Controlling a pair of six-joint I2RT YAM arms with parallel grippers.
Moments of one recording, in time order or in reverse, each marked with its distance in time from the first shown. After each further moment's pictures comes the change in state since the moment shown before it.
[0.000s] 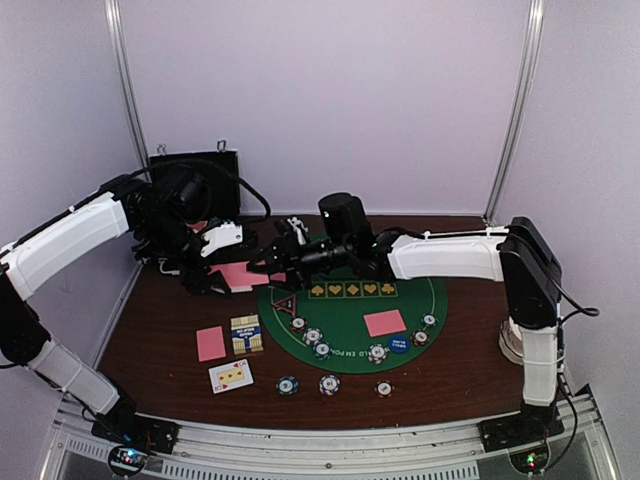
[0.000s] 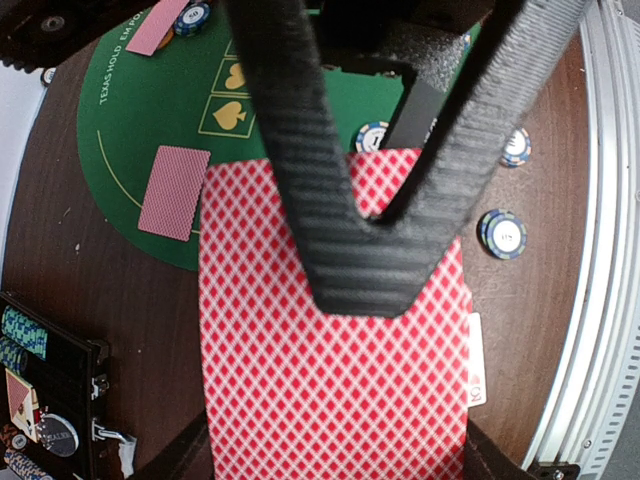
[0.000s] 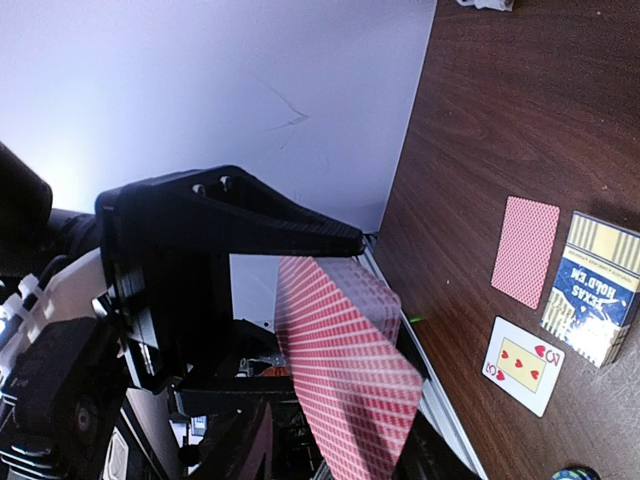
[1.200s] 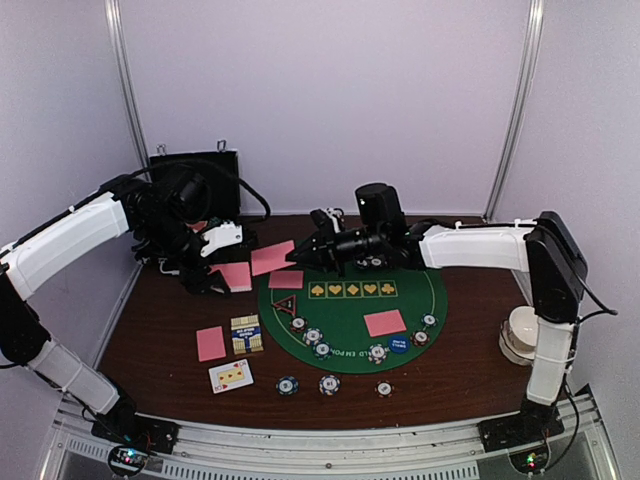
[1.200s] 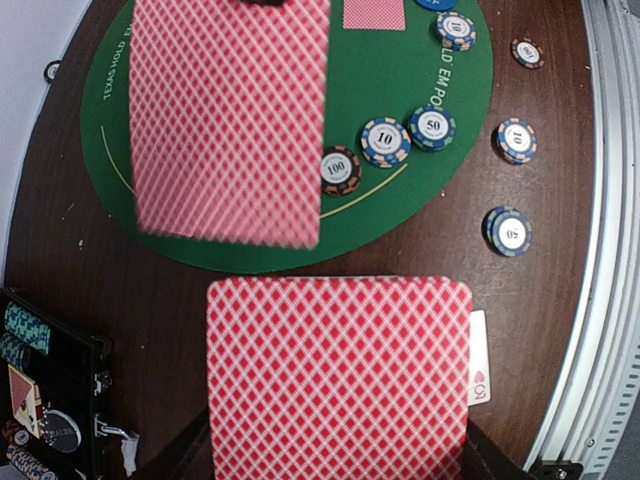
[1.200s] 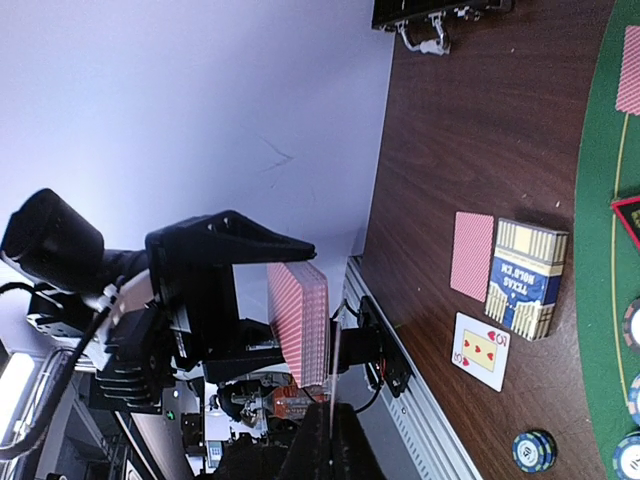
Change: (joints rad) left arm 0.000 0.000 0.000 0.001 -0.011 0.000; right arm -0.117 -0.129 -0.149 -0.023 -0.042 0.019
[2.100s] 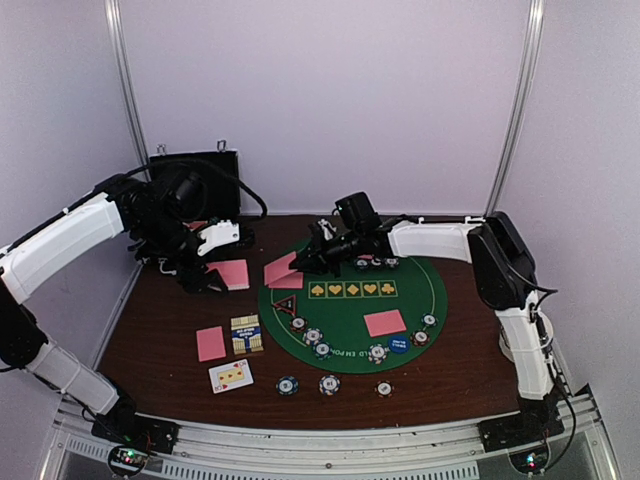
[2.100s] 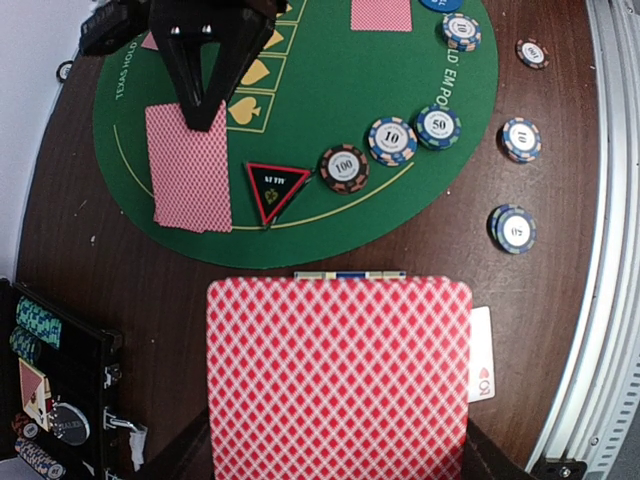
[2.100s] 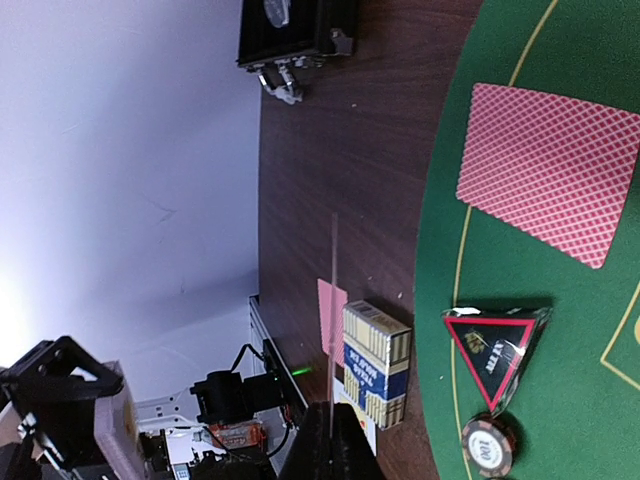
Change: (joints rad) left arm 0.000 -0.023 -0.002 -0.002 -0.021 0.001; right arm -0.096 0.337 0.350 -0.291 0.013 -0.203
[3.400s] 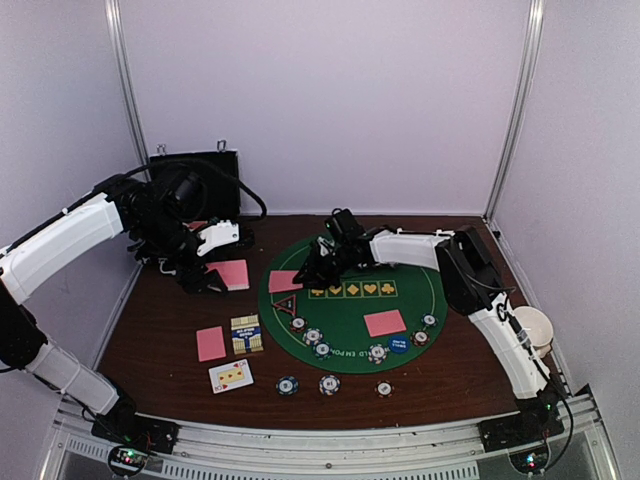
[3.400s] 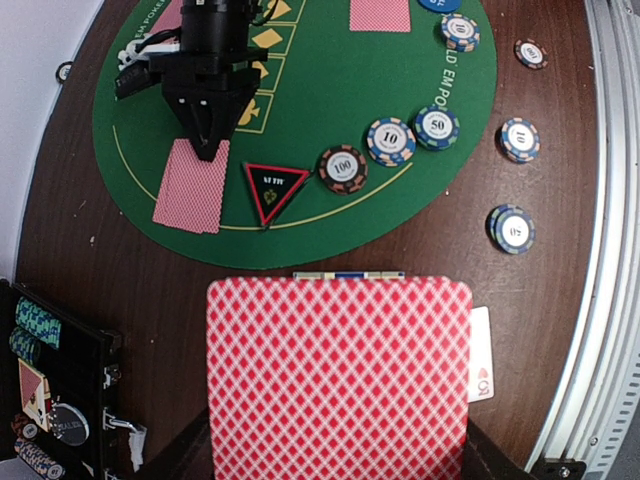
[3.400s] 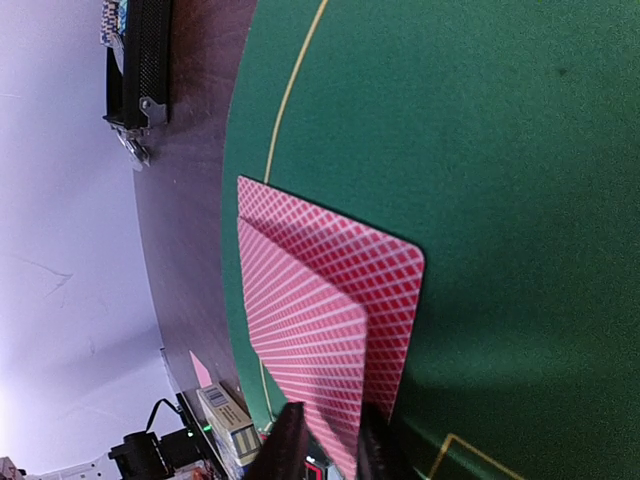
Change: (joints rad) left arm 0.000 -0.005 -0.003 -0.001 0.002 0.000; right arm -0.018 0.304 0.310 -0.244 0.152 -0.135
